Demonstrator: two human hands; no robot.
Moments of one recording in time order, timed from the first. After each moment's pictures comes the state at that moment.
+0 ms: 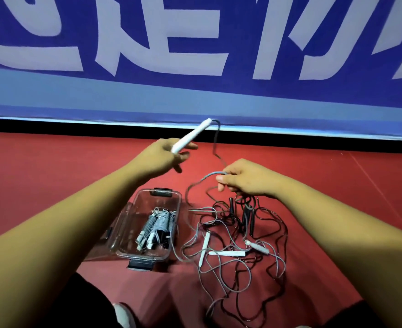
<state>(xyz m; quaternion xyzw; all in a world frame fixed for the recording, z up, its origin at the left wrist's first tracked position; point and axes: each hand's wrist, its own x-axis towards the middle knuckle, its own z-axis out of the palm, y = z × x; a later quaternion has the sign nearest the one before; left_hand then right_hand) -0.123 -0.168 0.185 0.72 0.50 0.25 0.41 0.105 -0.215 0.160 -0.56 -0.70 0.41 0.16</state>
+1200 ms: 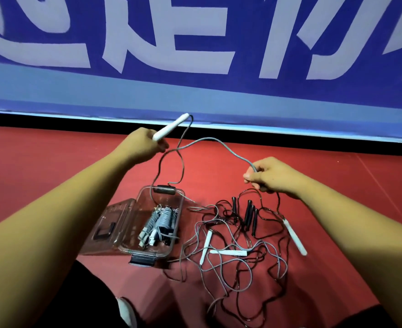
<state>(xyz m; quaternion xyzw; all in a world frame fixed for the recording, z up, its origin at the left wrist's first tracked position) -0.159 -0.137 0.185 0.68 0.63 0.22 0.30 0.152 -0.212 0.145 -0.62 -0.61 0.43 0.22</state>
